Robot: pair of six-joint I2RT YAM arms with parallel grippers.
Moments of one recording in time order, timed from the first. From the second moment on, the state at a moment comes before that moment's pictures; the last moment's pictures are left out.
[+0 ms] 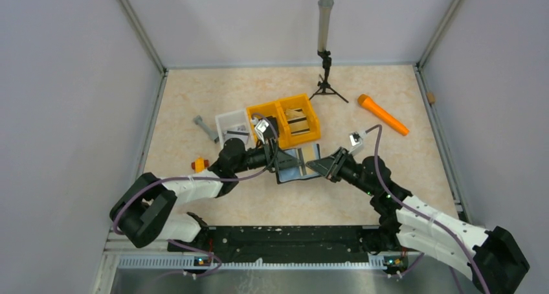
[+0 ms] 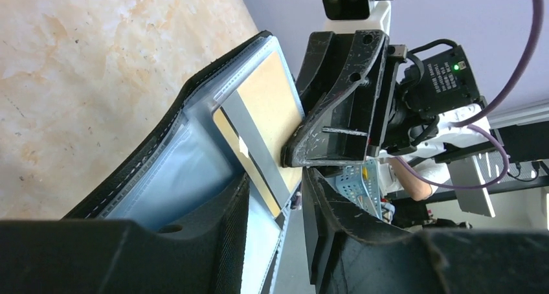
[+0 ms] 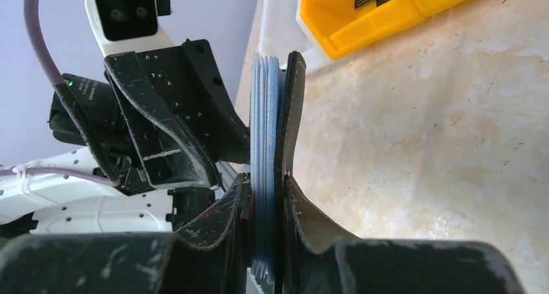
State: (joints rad) left arm -0.69 1.34 0.45 0.85 0.60 -1.04; right arm 0.74 0.76 0.27 0.35 -0.13 1.07
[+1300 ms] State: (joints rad) left arm -0.65 1.51 0.39 1.28 0.65 -1.27; right arm 0.74 0.74 0.24 0.46 -0.20 1.10
